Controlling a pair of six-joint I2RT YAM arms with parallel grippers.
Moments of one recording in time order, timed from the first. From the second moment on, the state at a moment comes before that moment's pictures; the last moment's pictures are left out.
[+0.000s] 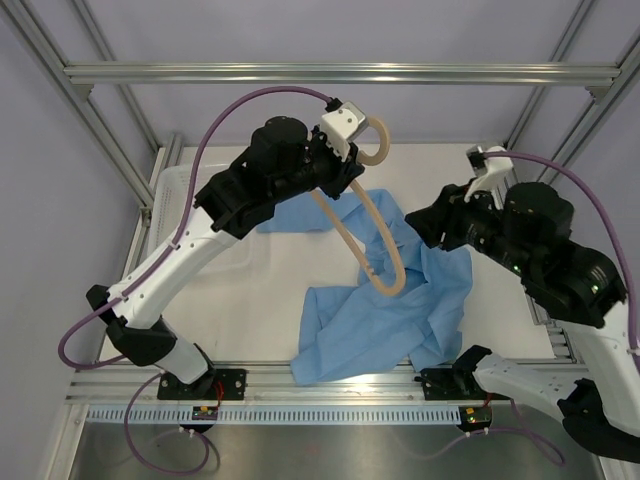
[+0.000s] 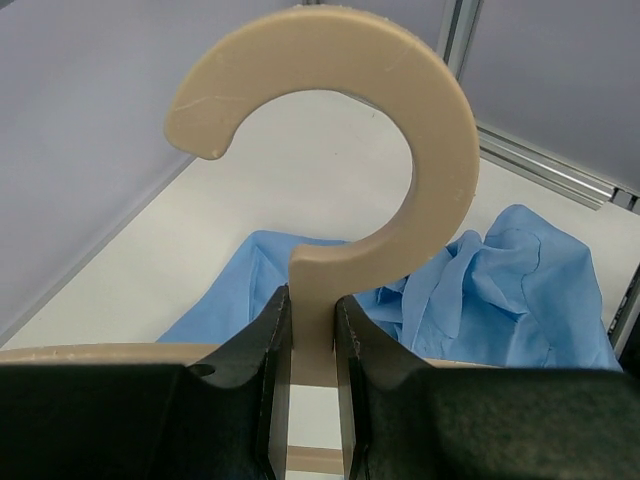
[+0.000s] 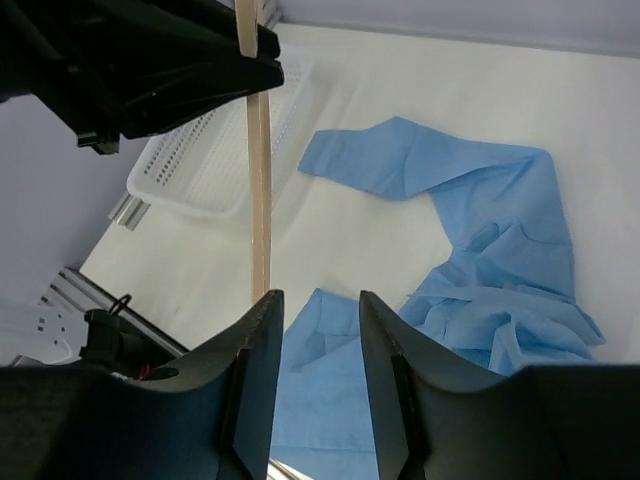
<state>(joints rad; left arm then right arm) -0.87 1.54 1.92 -0.60 0.05 0.07 0.68 0.93 1.60 -0.92 0.07 0.37</state>
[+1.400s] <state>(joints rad) -0.91 1.61 2.03 -0.71 0.05 0.05 0.68 1.05 1.61 -0.90 -0.11 0.28</state>
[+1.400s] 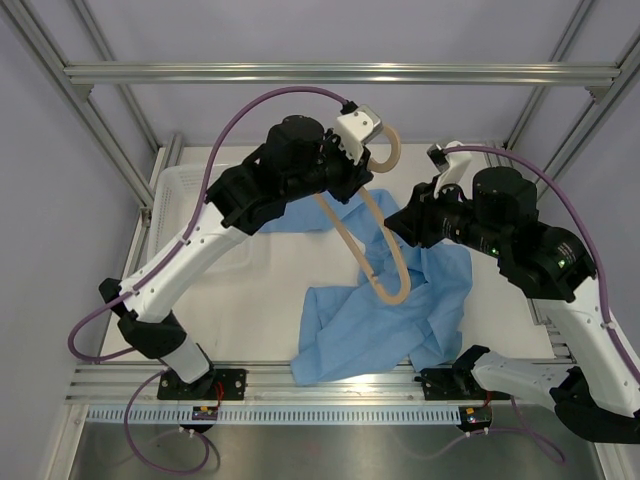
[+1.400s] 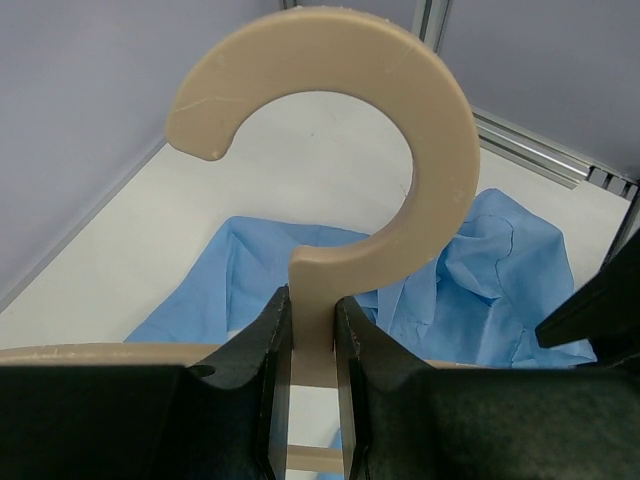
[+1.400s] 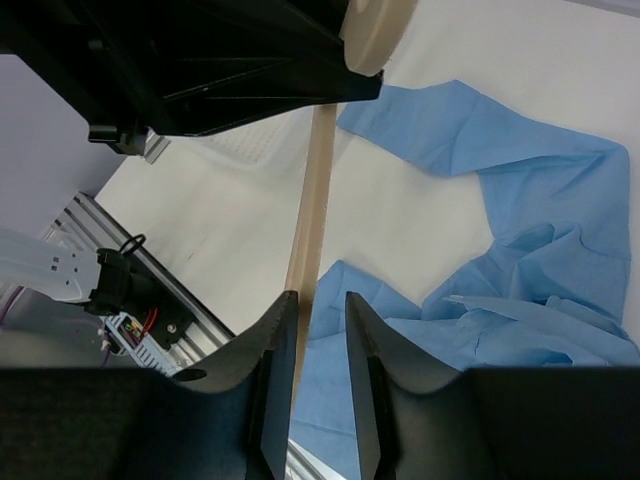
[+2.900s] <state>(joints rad) -0.92 1.43 1.74 -0.48 0.11 0.02 0.68 1.02 1.51 -0.87 -0.13 0.32</state>
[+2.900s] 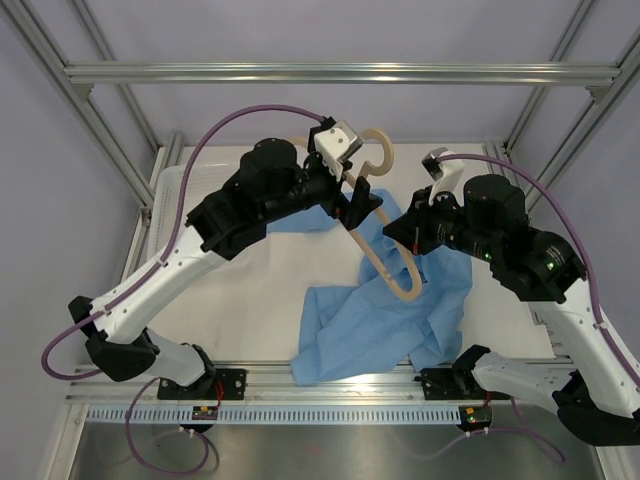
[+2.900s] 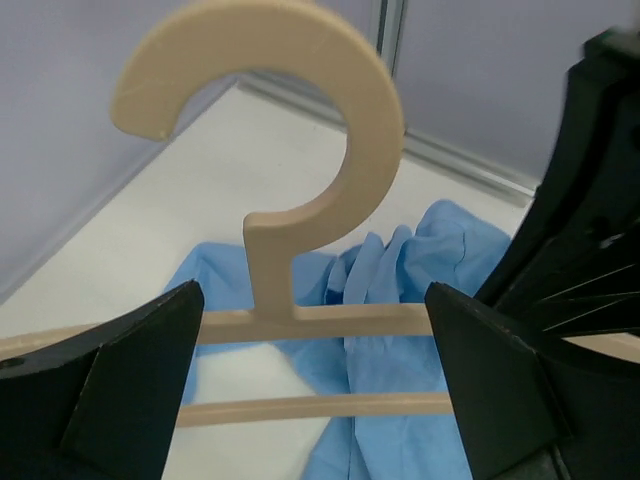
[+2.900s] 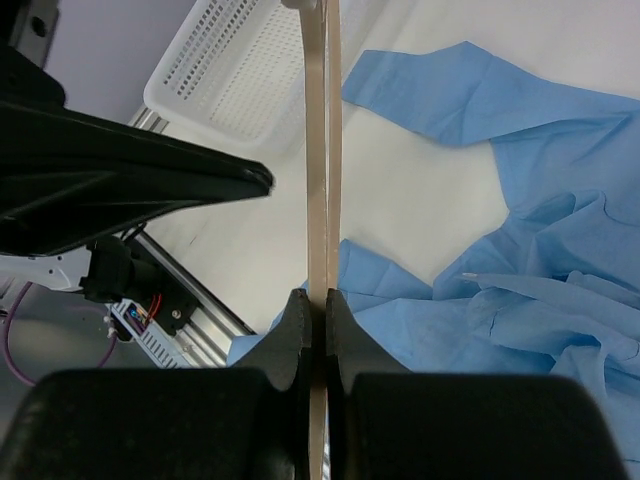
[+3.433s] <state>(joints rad) -0.98 1.03 1.49 -0.29 -0.35 -0.06 0.69 1.14 1.82 -1.01 0.04 0.39</state>
